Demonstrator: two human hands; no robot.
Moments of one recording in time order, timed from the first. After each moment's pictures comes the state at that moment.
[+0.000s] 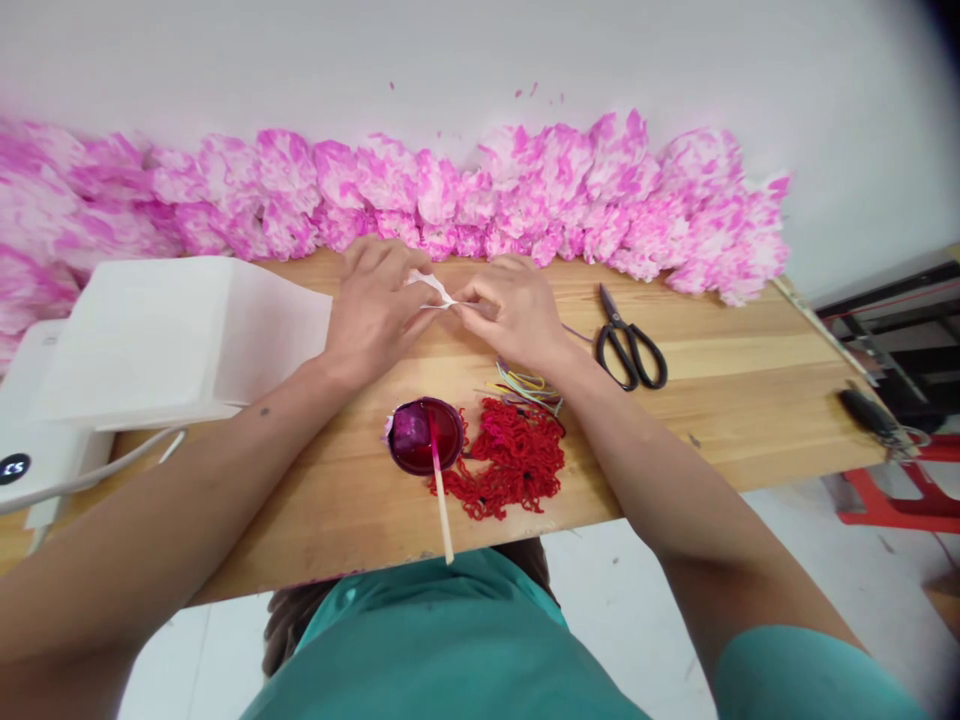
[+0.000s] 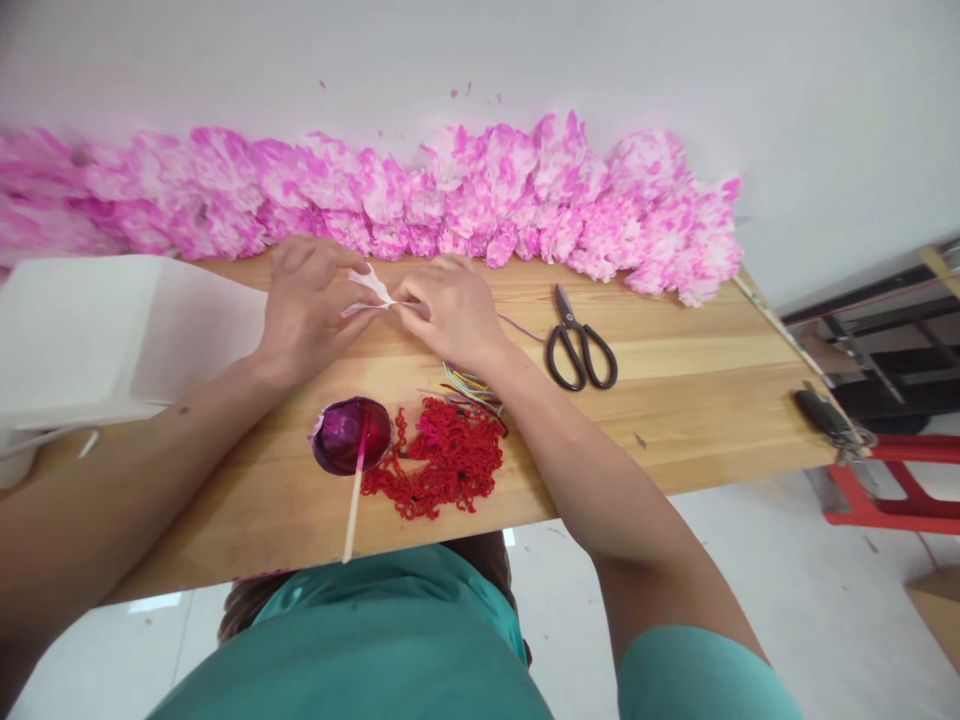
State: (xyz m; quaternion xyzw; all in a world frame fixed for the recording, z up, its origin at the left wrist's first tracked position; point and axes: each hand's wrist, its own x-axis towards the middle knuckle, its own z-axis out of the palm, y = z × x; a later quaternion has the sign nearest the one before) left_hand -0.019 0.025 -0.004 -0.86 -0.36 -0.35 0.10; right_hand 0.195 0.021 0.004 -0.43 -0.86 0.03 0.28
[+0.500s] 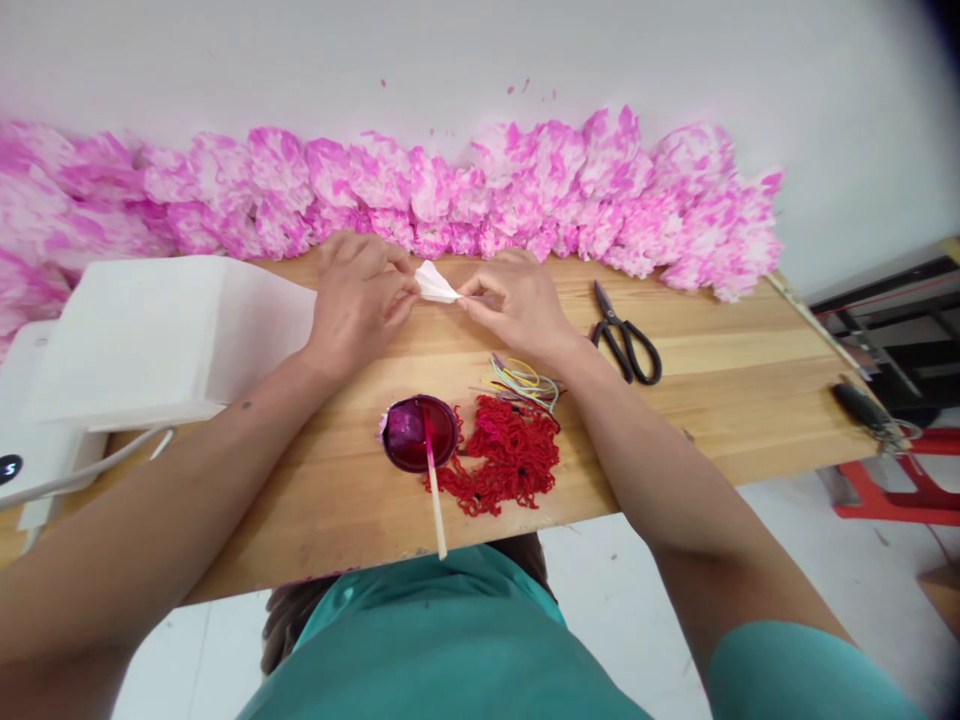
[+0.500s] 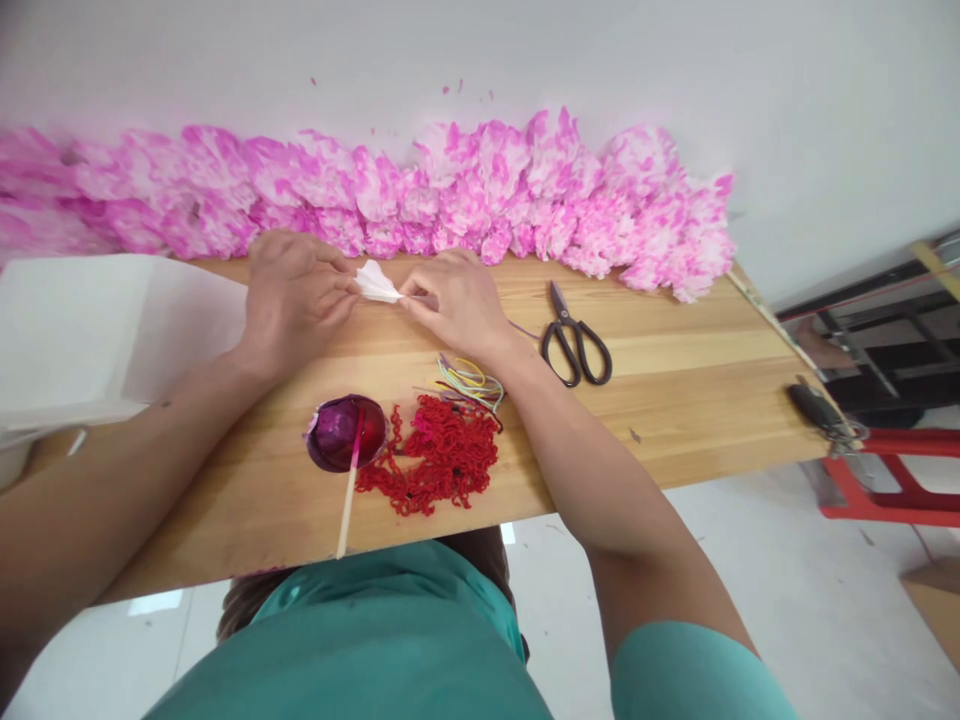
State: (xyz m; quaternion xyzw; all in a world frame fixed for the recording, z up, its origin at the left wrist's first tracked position) left_hand -0.030 0.036 -0.006 -0.85 -0.39 -0.34 0.03; right_hand 0.208 0.028 0.008 -0.44 -0.86 0.06 0.26
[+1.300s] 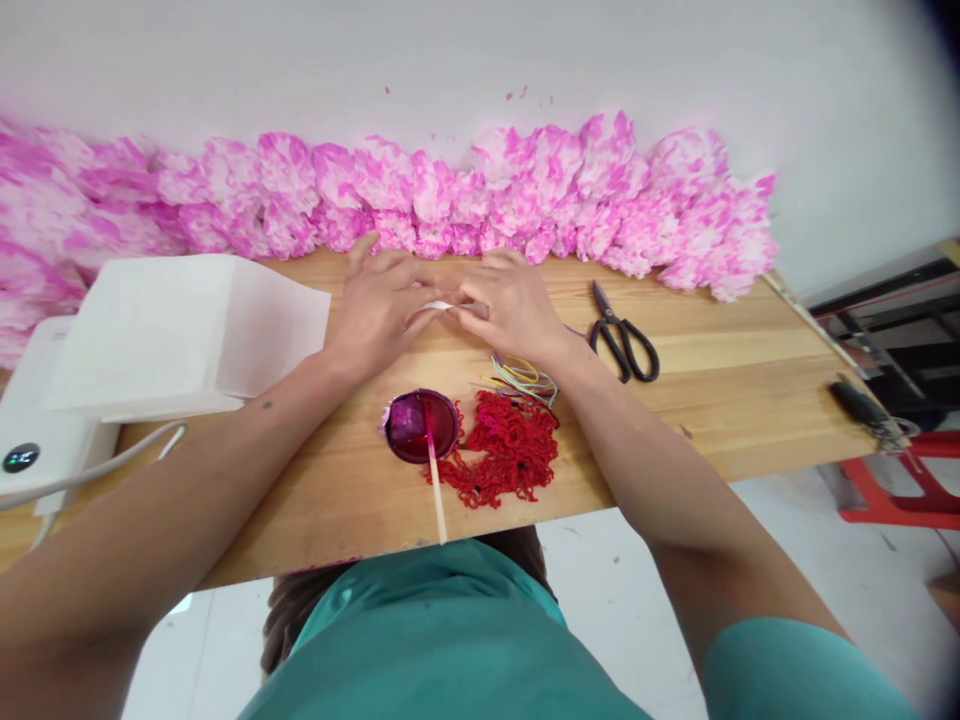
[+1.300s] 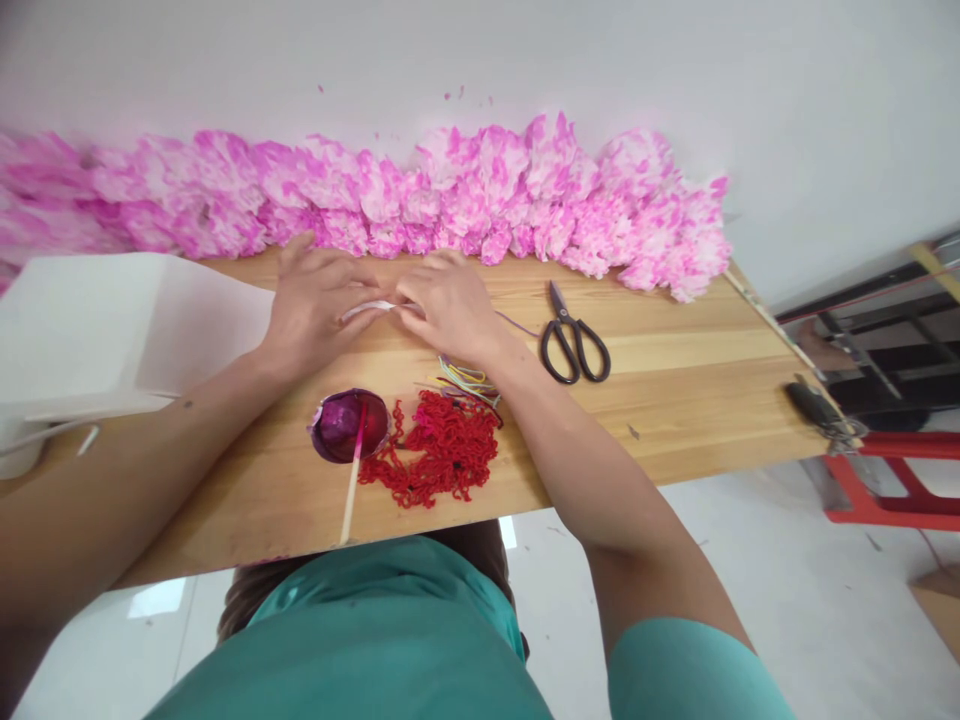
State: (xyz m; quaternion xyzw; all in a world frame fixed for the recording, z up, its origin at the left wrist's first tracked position) left_hand -0.019 0.028 -0.010 -0.88 -0.36 -0.31 0.02; right_hand 0.199 0.020 0.012 -0.40 -0.89 -0.01 0.22
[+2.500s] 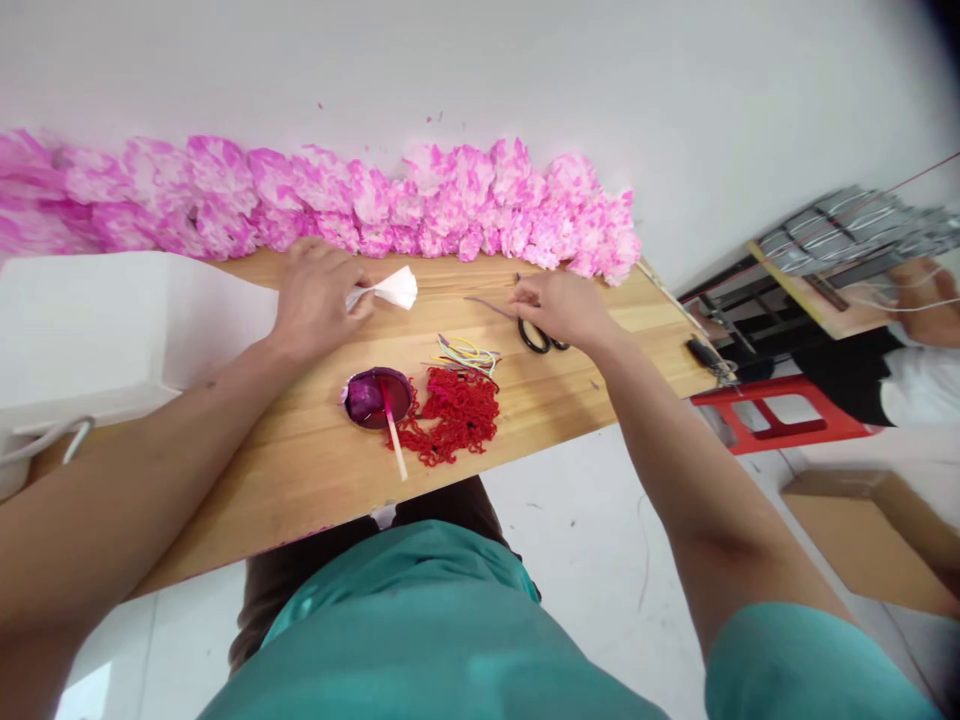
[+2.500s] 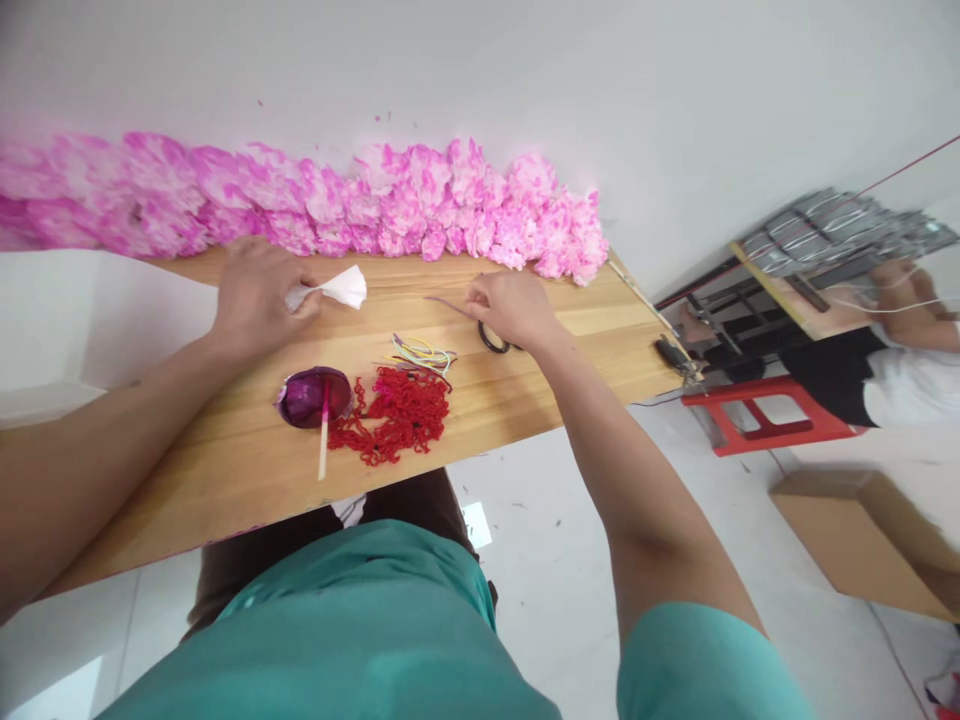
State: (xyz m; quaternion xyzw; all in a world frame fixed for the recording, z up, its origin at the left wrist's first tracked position) left_hand -0.022 0.029 -0.001 -0.87 -0.40 -0.28 0.03; right_hand 0.301 -0.036 0.056 -0.66 -0.75 -0.01 0.04
